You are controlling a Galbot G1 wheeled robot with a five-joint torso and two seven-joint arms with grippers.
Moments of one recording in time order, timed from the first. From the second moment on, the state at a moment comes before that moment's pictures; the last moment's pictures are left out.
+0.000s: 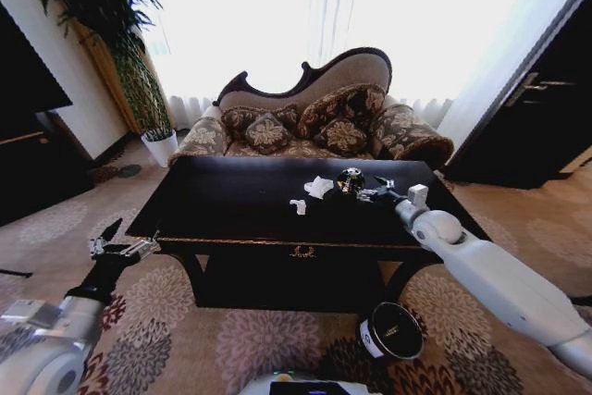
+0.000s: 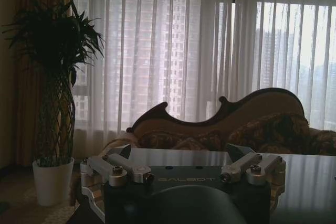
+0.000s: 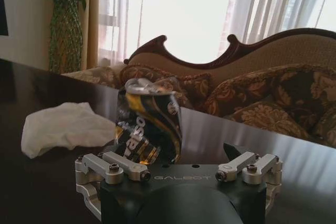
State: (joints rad) left arm 1.92 -1.02 -1.10 -2.33 -0.81 -0.05 0.04; right arm -0.65 0.60 -0.02 1.61 0.86 -0.15 -0.03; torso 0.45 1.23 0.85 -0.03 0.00
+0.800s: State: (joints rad) left arm 1.92 -1.02 -1.10 -2.33 -0.81 -0.05 0.04; right arm -0.60 0.64 -0.07 1.58 0.85 -0.12 -0.05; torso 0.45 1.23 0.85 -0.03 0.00
